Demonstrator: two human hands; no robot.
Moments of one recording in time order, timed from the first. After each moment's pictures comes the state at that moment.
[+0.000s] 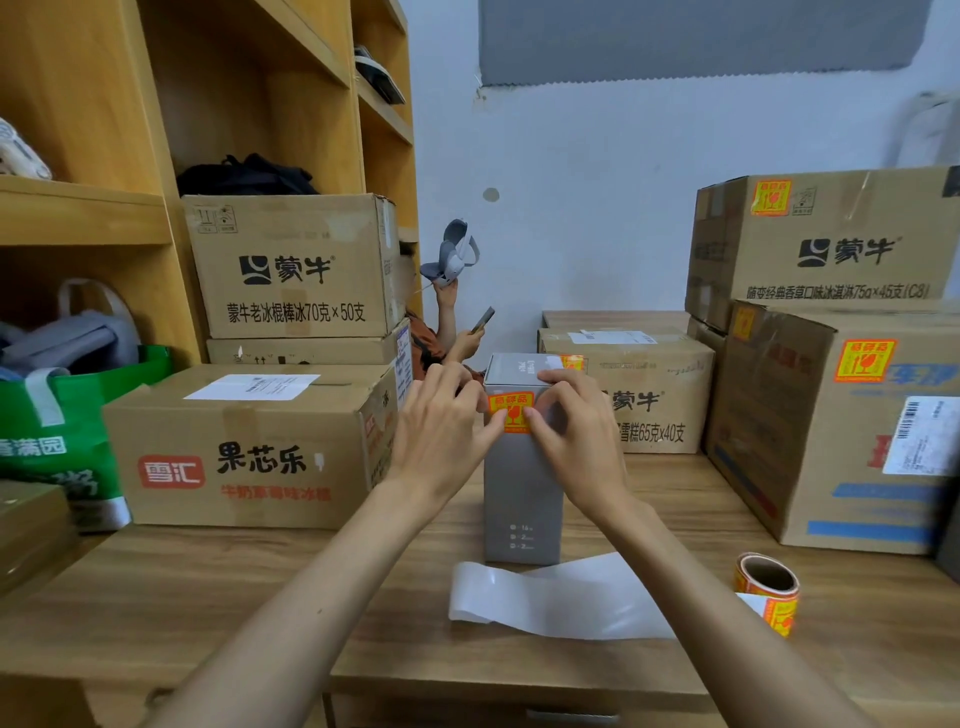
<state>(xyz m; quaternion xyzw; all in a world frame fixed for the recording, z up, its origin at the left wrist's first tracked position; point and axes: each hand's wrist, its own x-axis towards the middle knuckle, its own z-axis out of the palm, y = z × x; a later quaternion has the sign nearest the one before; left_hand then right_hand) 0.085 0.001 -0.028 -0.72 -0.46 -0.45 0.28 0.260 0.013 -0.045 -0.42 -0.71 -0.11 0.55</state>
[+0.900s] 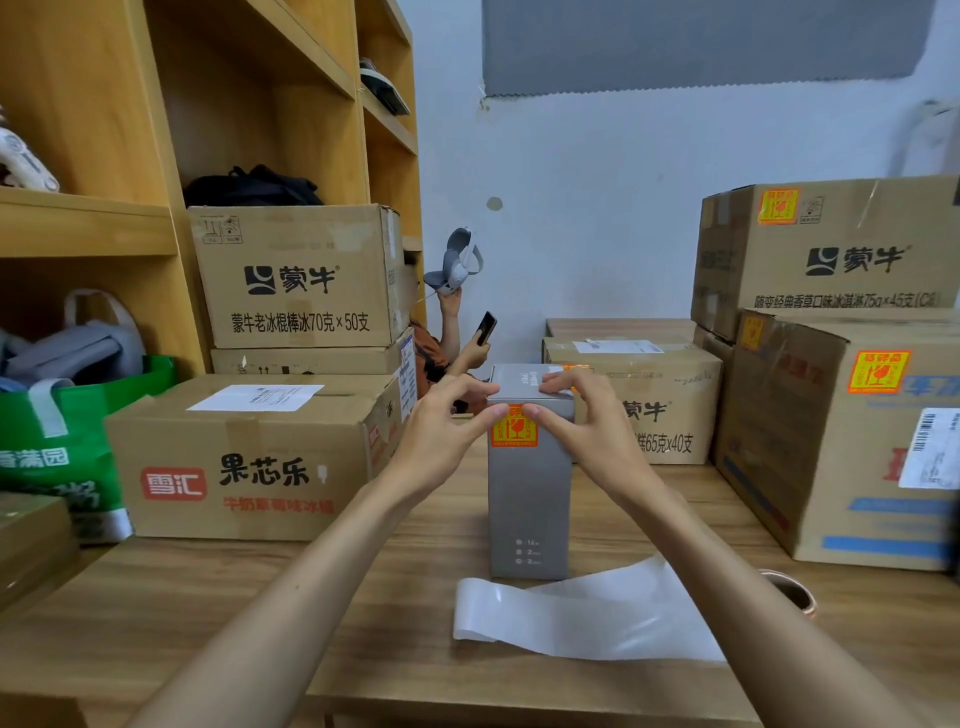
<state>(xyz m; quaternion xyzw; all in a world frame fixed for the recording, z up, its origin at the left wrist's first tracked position) 0.069 0.019 -0.021 -0.73 -0.41 -0.52 -0.17 0.274 0.017 -0.023 -0.40 -0.72 0.10 0.56</state>
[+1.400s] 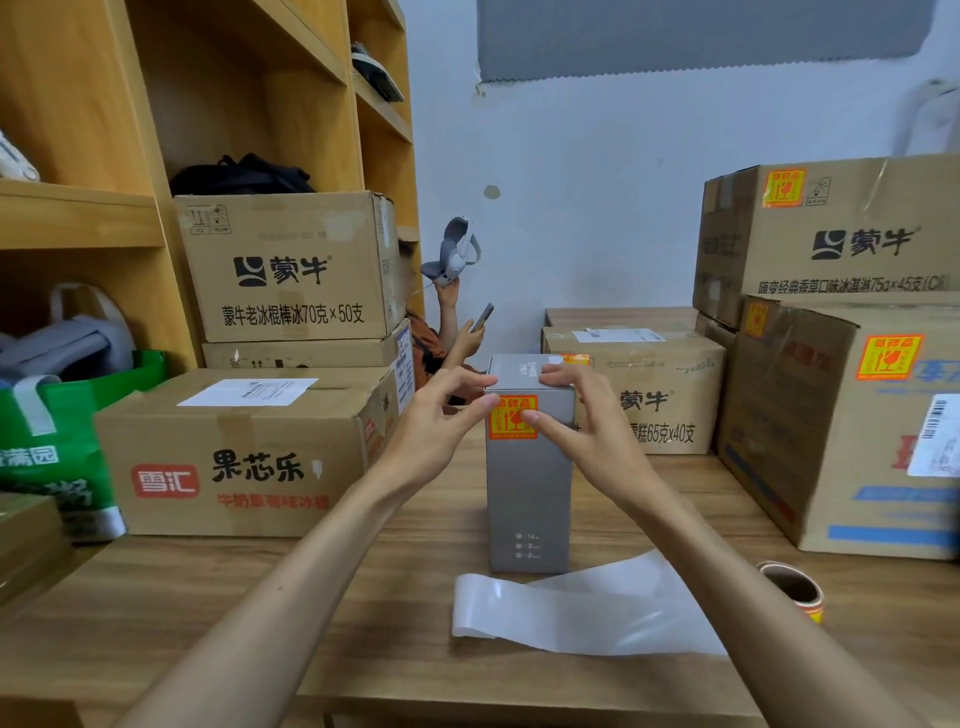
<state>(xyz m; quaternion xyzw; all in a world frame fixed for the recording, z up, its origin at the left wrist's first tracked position) 0.065 0.028 -0.027 -0.73 -0.39 -0.52 -0.21 0.279 0.020 -0.037 -0.38 -0.74 0.10 0.54</state>
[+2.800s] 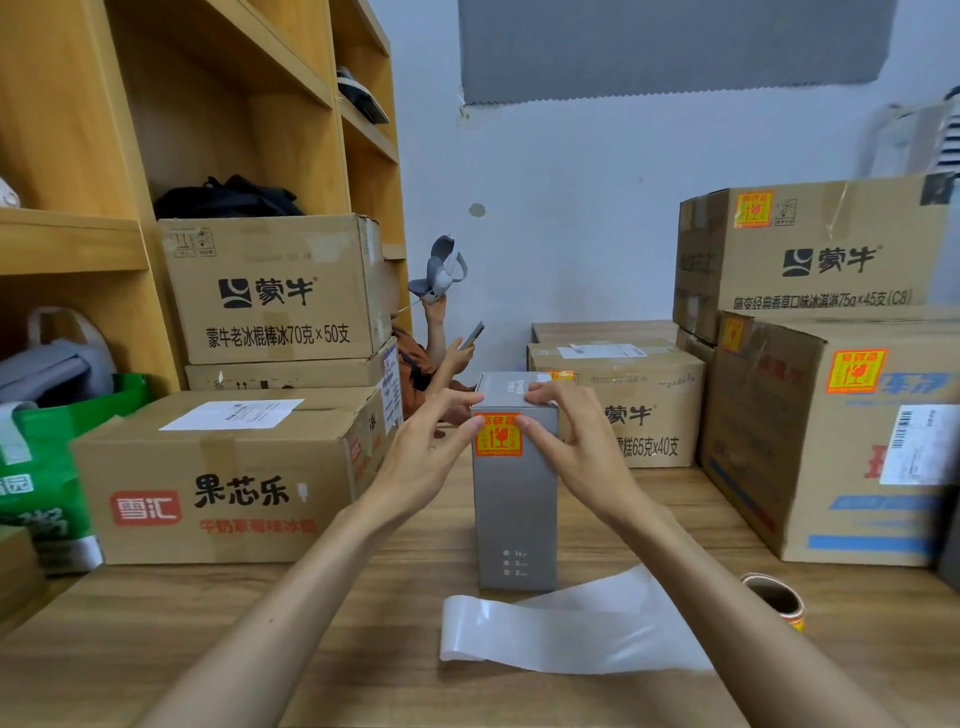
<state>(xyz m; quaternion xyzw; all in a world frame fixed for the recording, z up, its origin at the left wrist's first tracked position) 0.069 0.022 -0.029 -0.75 -0.40 -0.50 -0.17 0.278 0.021 -0.033 -0.39 -0.74 0.04 0.55</state>
